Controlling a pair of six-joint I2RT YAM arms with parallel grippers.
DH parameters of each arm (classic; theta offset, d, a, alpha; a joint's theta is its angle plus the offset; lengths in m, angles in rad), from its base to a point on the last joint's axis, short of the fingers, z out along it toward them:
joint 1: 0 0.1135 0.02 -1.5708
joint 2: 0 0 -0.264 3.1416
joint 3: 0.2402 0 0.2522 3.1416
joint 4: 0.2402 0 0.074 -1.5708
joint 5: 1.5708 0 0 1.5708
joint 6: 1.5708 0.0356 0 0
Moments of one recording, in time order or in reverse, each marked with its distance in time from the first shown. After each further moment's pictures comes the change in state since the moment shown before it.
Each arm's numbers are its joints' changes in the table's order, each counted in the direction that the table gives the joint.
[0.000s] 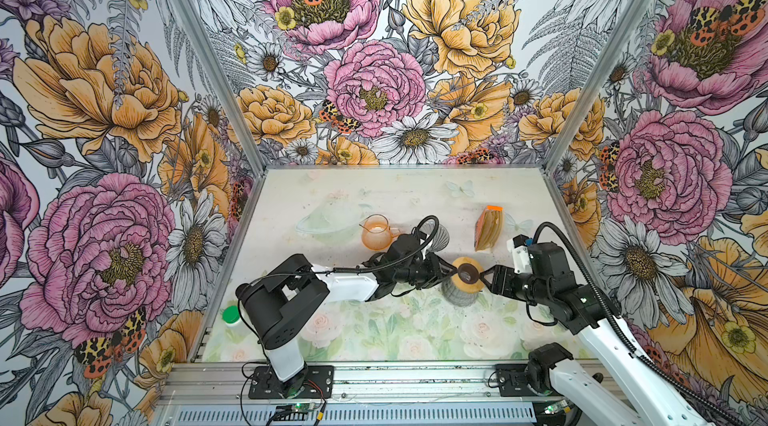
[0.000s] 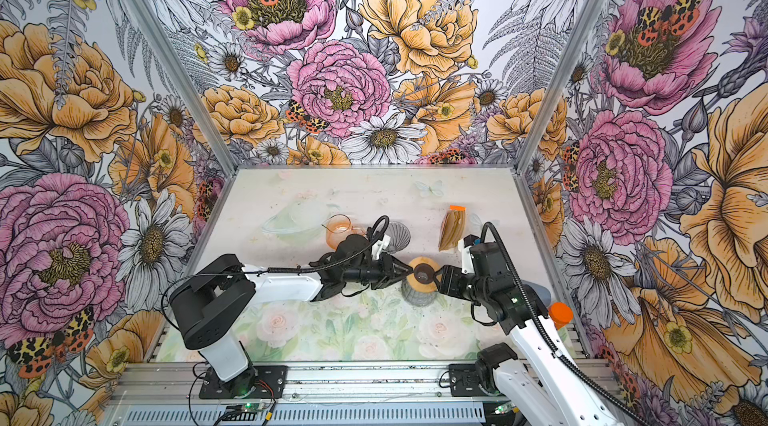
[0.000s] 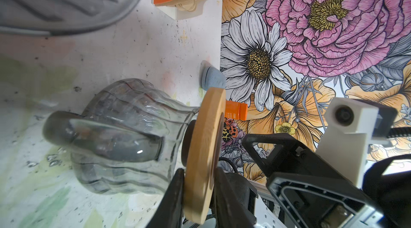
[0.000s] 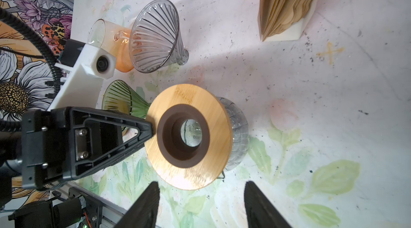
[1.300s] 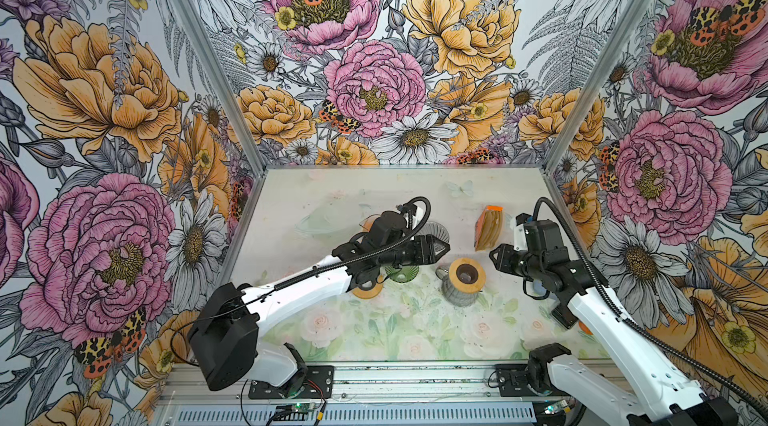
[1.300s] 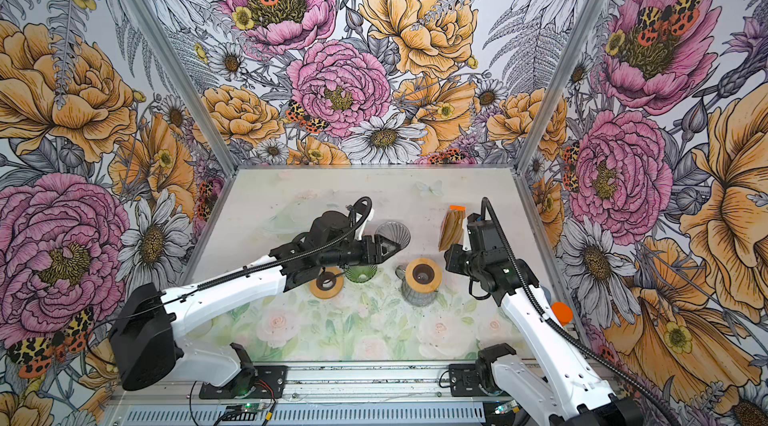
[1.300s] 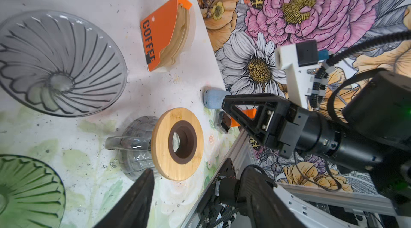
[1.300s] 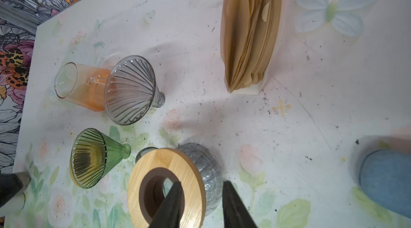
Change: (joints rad) left arm 0.056 -0.365 0.154 0.516 -0.161 0.463; right arm -0.071 0.217 0.164 -0.074 0.154 -0.105
